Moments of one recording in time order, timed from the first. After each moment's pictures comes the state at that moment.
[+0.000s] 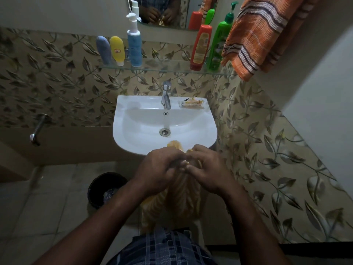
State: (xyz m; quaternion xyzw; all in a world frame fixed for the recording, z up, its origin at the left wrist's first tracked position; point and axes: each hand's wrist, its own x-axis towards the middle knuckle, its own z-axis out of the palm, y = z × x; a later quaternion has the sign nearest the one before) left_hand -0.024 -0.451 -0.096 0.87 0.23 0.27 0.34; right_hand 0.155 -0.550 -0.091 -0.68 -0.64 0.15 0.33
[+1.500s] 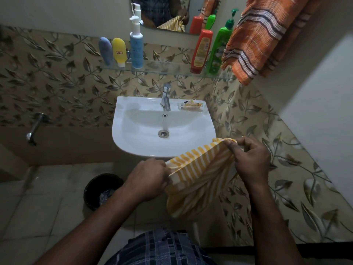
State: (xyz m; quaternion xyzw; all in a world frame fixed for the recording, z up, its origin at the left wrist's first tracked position) left_hand -0.039 -0.437 -0.130 0.96 0.27 -0.02 0.10; right_hand 0.218 -0.573 -0.083 -0.78 -0.39 -0.06 0.48
